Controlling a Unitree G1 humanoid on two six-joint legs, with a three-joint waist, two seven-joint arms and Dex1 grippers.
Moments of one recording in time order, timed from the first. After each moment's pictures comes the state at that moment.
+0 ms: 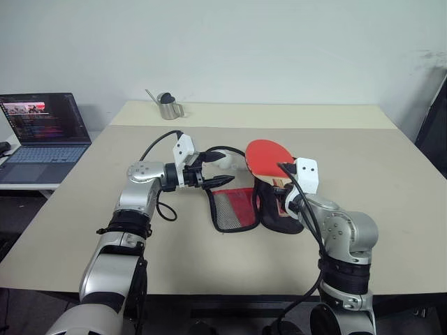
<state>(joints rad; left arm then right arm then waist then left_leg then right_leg) -0.91 0.46 -0.01 0.72 -0.23 -0.07 -1.24 -0.62 0.12 -0.21 -0.26 0.22 1.26 -0.16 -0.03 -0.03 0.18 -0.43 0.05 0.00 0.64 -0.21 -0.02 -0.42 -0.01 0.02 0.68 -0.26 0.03</state>
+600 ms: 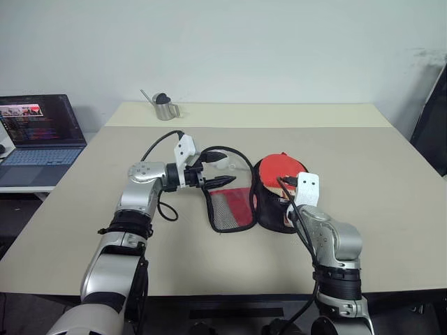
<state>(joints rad) -0.91 0.45 -0.01 0.71 -0.22 -0.07 -1.25 -0.53 0.14 -0.16 -0.19 0.14 1.13 -0.21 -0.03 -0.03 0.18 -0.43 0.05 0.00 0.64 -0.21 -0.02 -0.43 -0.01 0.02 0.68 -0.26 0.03</state>
